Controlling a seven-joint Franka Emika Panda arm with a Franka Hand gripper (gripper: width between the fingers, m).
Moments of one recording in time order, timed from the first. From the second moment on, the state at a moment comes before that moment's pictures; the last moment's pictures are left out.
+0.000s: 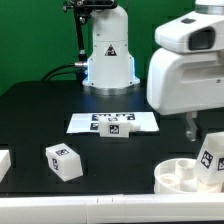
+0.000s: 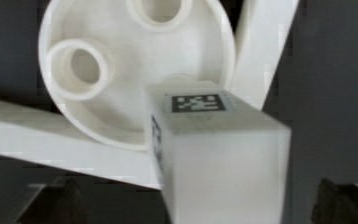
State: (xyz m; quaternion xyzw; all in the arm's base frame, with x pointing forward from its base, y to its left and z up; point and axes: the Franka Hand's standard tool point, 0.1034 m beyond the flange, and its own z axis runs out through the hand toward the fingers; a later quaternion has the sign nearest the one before) arm 0.640 0.123 0.104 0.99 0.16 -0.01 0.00
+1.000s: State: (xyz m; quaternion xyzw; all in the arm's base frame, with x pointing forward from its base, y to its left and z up) arm 0.632 0.137 0.095 0.78 0.62 -0.04 0.07
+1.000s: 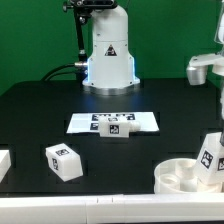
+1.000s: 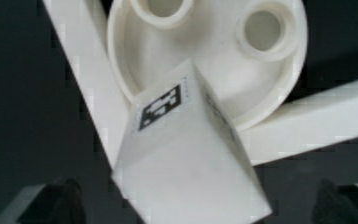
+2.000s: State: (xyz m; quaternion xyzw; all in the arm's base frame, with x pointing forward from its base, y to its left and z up) arm 0.639 0.123 0.082 0.78 0.62 -0.06 0.07
